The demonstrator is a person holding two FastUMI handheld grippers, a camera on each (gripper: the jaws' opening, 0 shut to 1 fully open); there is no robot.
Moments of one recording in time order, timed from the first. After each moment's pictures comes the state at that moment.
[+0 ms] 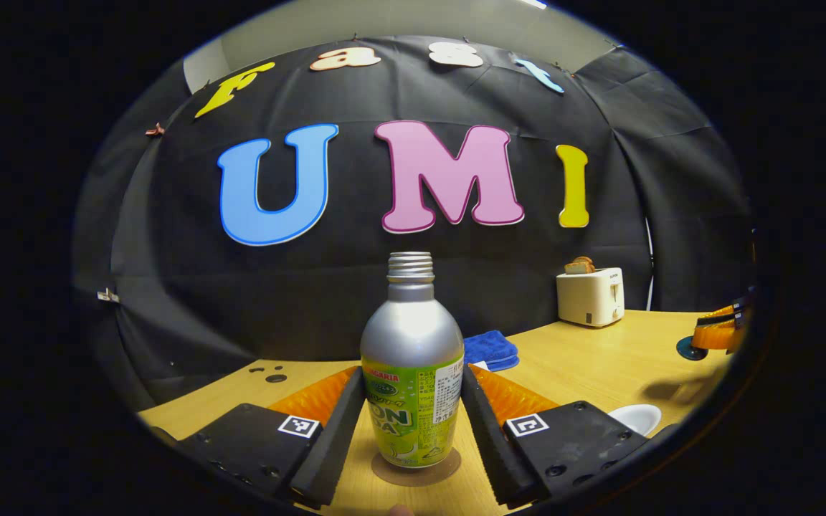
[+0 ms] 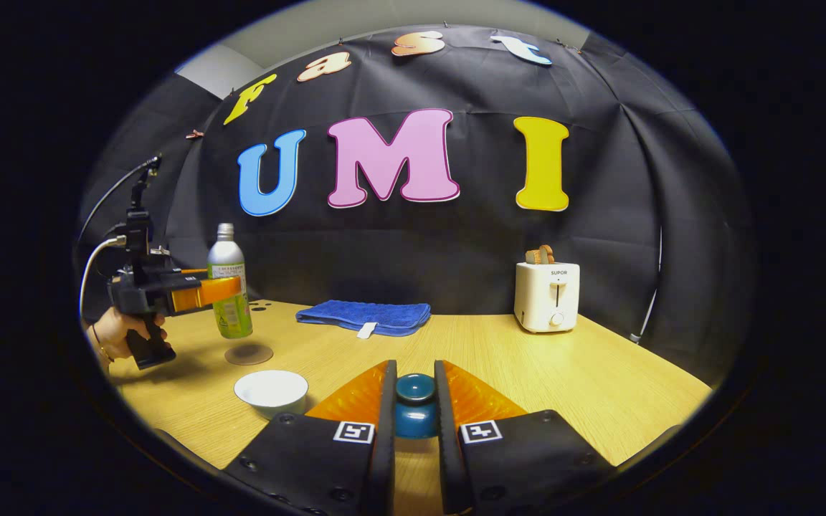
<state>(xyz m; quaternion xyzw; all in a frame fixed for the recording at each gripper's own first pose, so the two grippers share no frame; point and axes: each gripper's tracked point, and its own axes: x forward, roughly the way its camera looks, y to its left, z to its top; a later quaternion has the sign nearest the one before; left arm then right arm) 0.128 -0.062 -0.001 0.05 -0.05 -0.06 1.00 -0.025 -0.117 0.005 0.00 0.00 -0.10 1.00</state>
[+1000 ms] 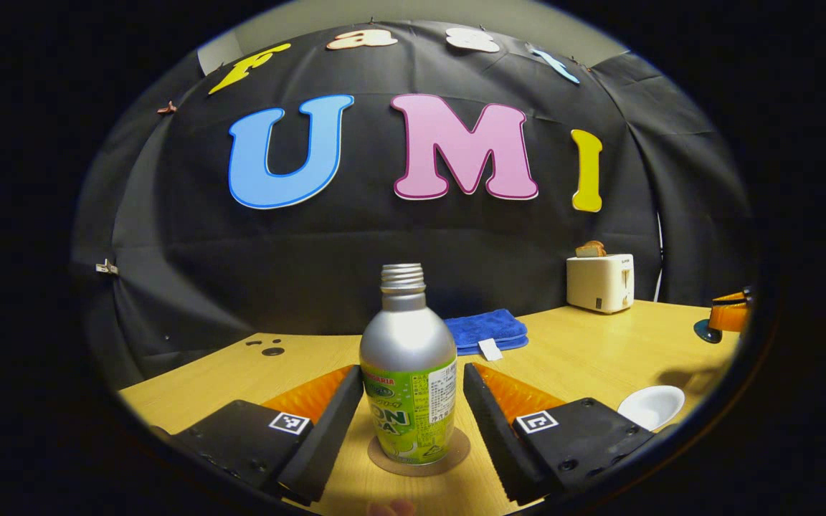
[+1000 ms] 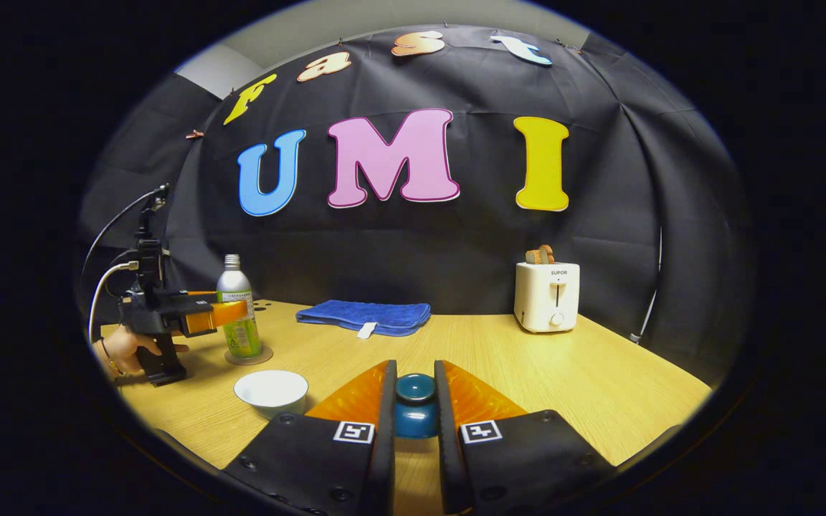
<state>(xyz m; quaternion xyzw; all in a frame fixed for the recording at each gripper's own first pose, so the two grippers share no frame) 0.129 -0.055 -0.030 0.03 -0.01 -0.05 1.00 -0.025 -0.116 0.004 0.00 0.00 -0.10 1.00</state>
